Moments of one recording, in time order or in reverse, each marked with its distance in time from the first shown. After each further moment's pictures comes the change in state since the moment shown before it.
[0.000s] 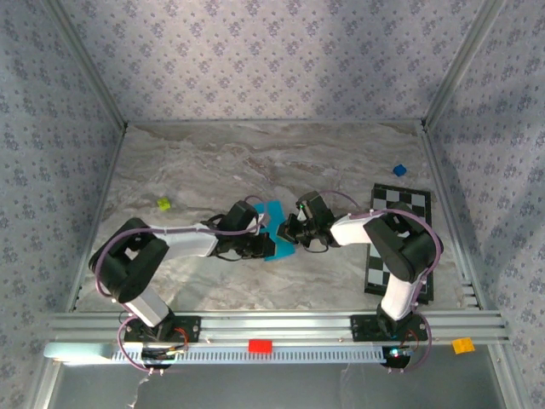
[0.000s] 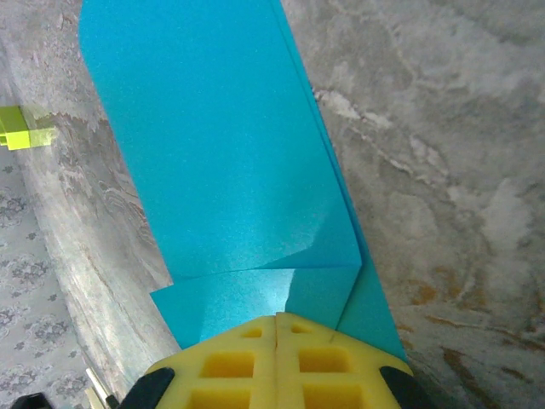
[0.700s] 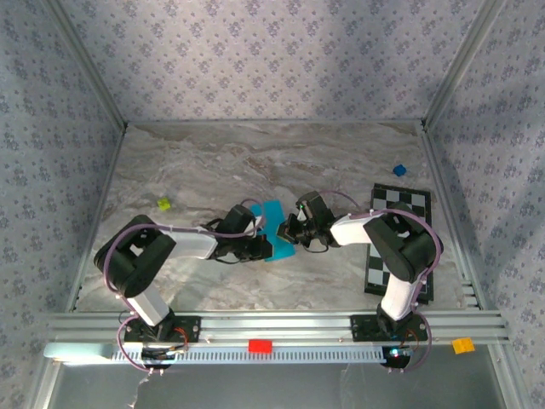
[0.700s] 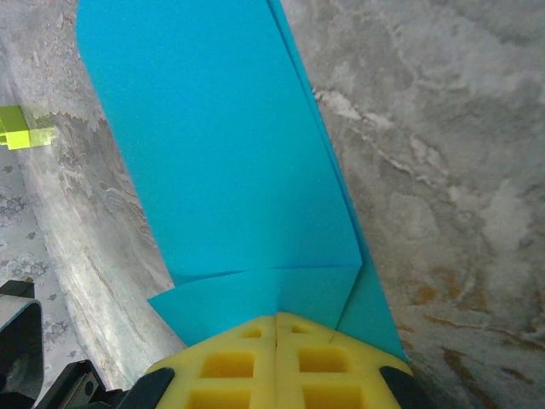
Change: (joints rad) left arm 0.018 0.051 -0.071 0.111 -0.003 -0.046; right arm -0.001 0.000 0.000 0.000 -0.001 0.000
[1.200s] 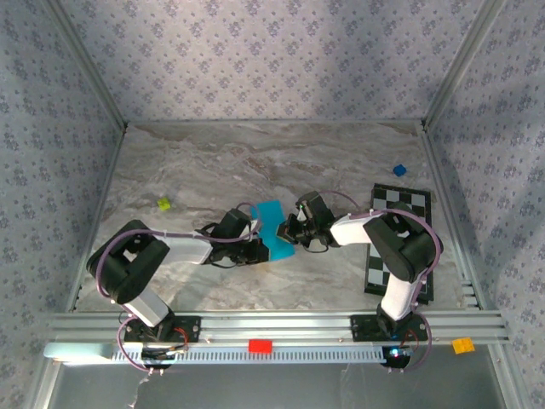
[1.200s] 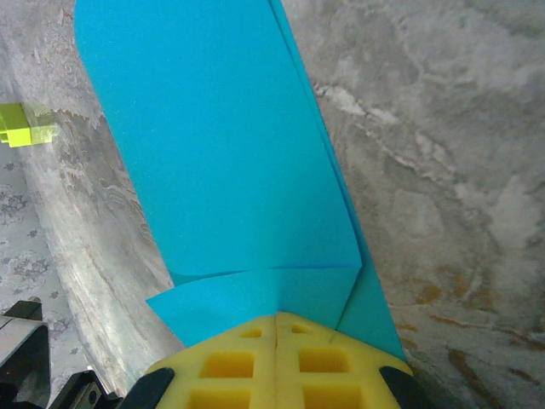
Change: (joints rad) left arm 0.000 -0.053 -0.056 0.004 0.008 -0.006; right arm -0.002 0.002 0.000 0.001 -0.007 0.000
